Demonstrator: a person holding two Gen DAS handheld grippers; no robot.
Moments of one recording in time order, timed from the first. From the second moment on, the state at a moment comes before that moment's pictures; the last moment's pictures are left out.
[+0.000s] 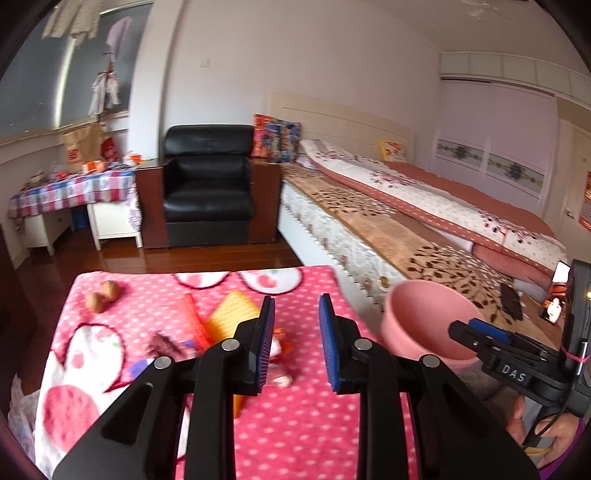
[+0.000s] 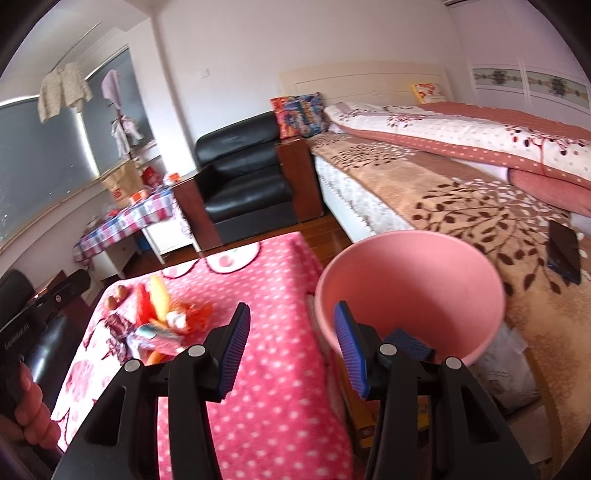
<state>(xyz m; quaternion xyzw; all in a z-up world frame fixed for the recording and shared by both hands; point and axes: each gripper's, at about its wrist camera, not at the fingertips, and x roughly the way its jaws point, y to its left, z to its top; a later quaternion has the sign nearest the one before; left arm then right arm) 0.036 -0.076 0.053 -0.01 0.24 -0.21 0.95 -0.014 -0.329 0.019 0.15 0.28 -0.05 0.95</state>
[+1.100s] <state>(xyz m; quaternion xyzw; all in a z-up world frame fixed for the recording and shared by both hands) 0.064 0.027 -0.027 -0.03 0.37 -0.10 0.92 0.060 -0.212 -0.041 0.09 0.38 0.12 0.91</state>
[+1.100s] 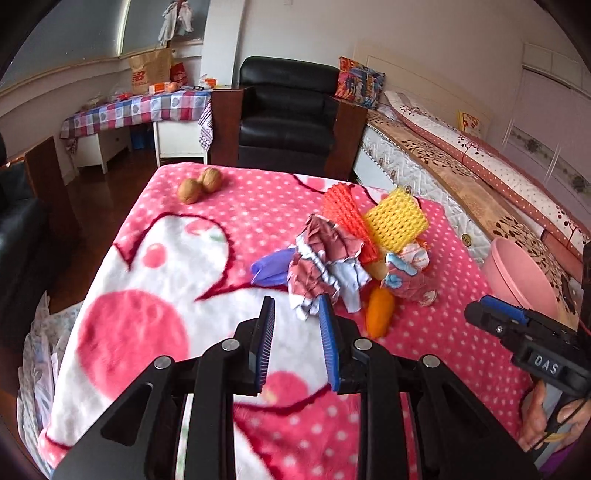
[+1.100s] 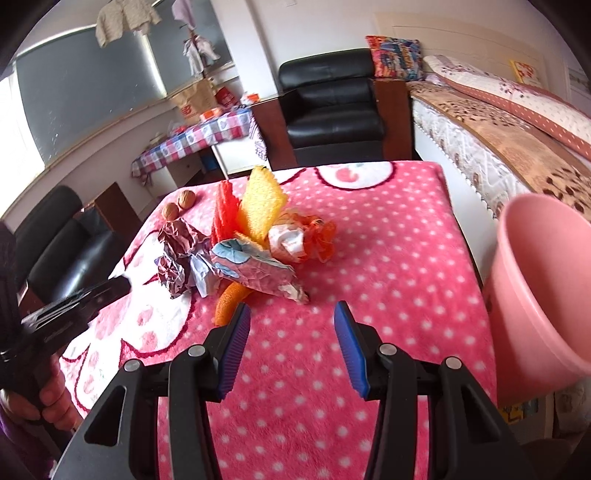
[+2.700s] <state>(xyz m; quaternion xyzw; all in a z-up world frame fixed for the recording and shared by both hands) 0.043 0.004 -0.002 -0.03 0.34 -0.09 0.94 0.055 -0.194 -0.032 0.09 0.40 0.17 0.90</state>
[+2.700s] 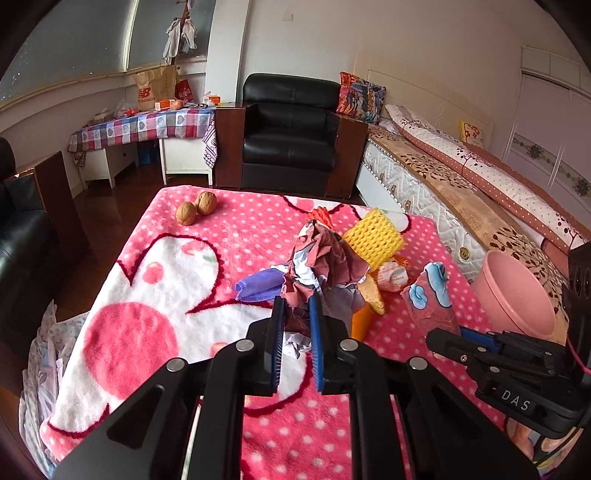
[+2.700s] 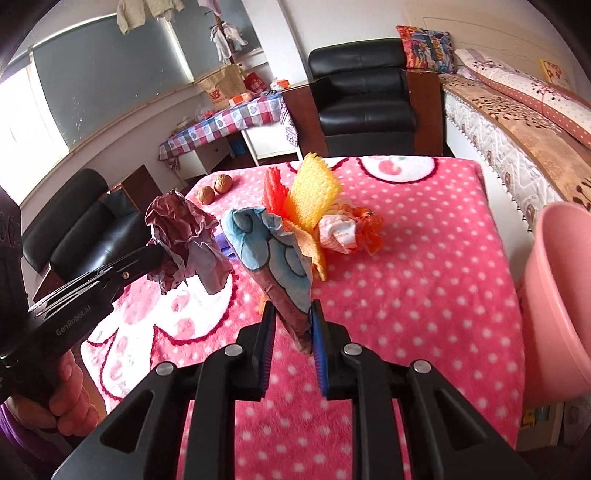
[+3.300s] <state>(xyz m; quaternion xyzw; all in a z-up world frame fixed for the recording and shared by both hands) 0.031 -0.066 0.015 0.02 0.30 -0.10 0.95 0.026 -0.250 -0.021 0.14 0.37 0.12 0.91</state>
